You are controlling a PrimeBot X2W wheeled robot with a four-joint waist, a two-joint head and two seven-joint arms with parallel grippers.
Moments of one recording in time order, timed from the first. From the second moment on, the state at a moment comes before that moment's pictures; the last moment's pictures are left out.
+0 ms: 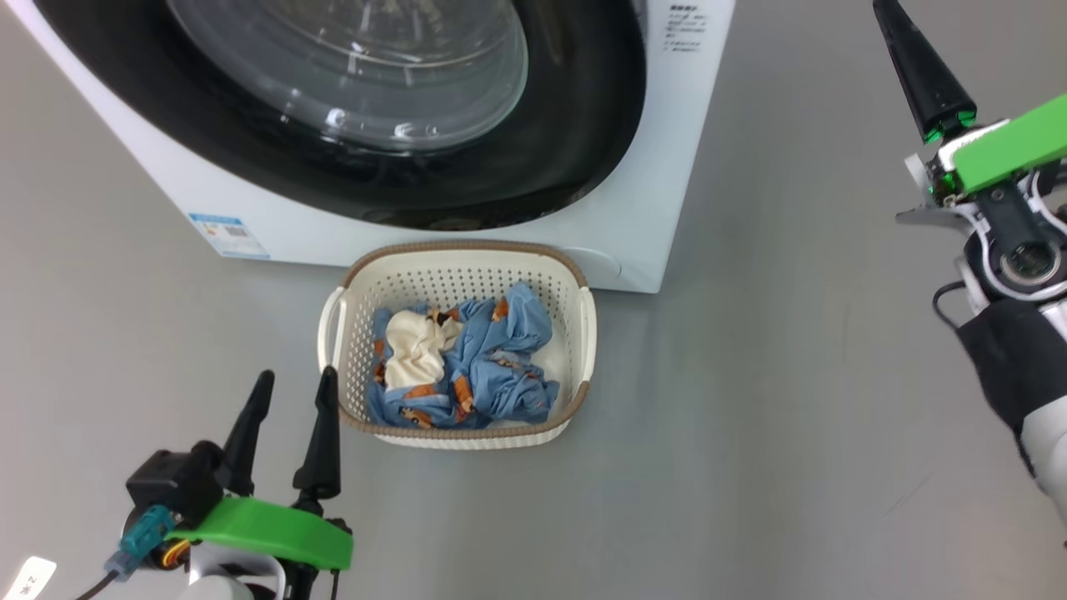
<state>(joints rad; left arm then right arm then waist) -0.18 0.08 -0.15 0.23 -0.42 -0.13 -0.26 -0.86 -0.40 0.32 0.44 1.56 0.13 0.04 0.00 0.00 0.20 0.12</state>
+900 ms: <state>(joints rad) -0.30 0.05 -0.24 0.17 -0.43 -0.13 -0.26 -1.10 -0.42 0.30 0.54 1.67 0.13 0.49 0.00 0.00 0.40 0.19</state>
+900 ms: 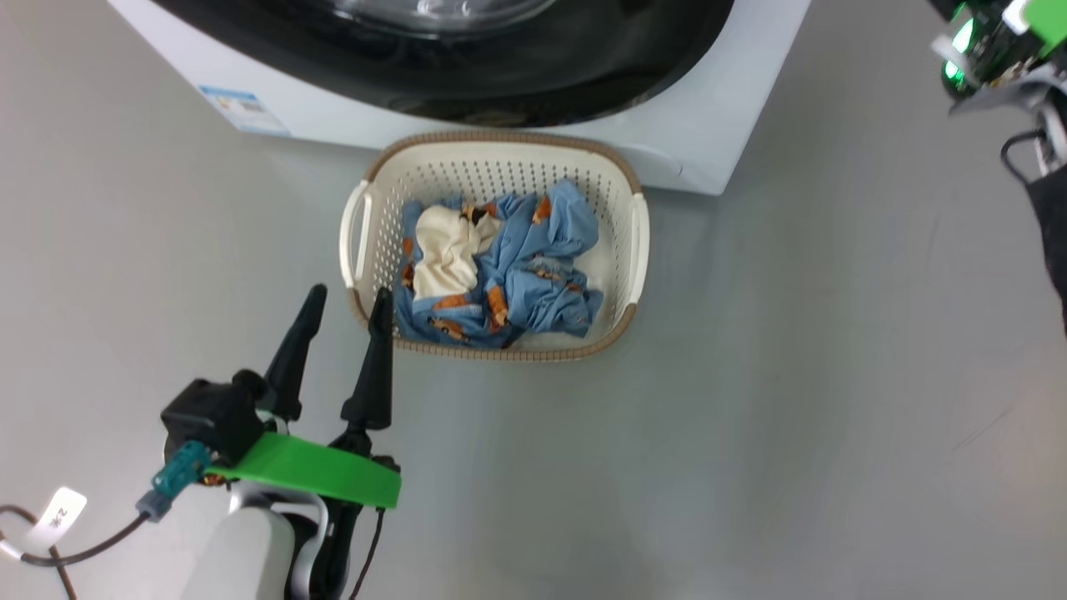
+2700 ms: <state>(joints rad) -0.39 0.03 -0.28 0.16 -0.44 -0.13 -0.26 -1.18 -0.39 0.41 0.53 1.55 0.13 0.57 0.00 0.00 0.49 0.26</state>
